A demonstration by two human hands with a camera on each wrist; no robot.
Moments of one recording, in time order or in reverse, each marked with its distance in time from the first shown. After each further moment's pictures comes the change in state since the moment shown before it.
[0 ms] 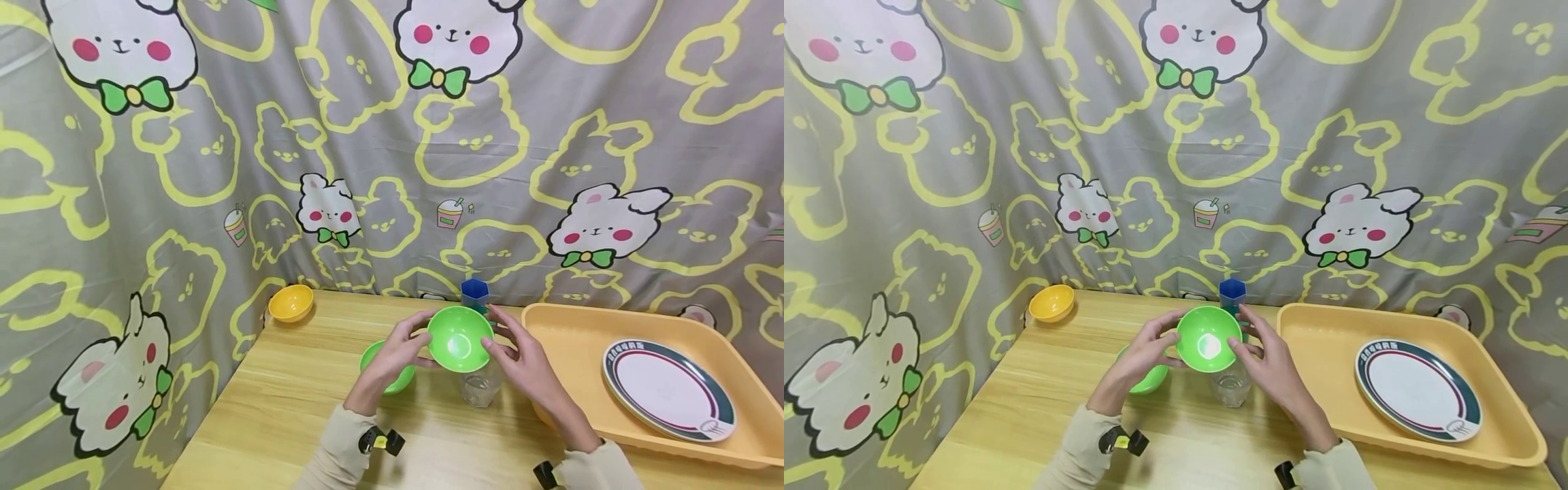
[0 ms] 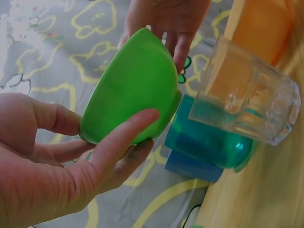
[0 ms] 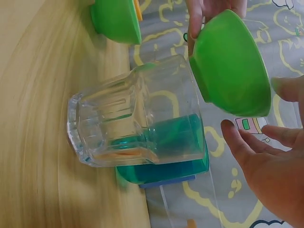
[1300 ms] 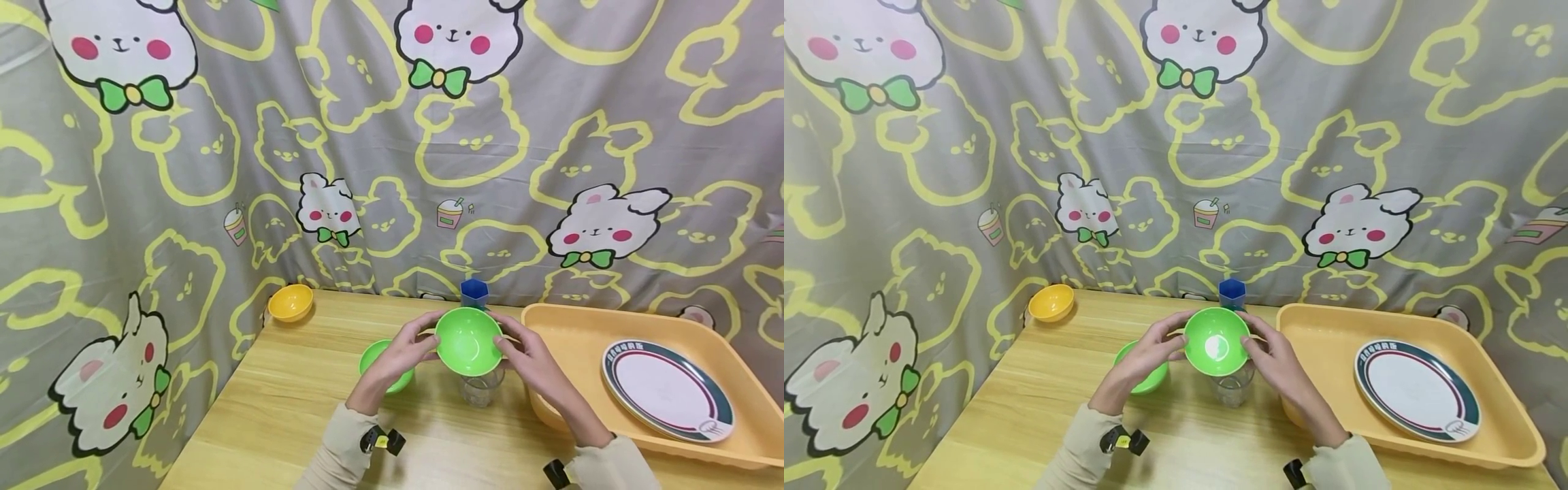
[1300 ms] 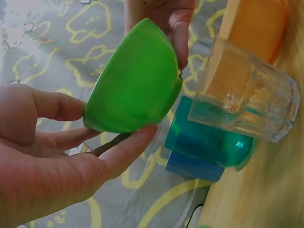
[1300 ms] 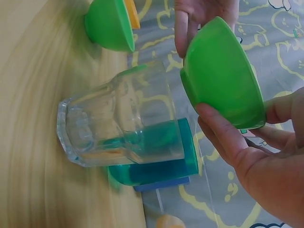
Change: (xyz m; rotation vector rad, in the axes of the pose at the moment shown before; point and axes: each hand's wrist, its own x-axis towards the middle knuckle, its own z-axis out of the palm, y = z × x) left_hand 0.002 0.001 0.002 0.076 -0.121 0.067; right_hand 0.004 -0.013 -0.015 0.184 -0.136 0.157
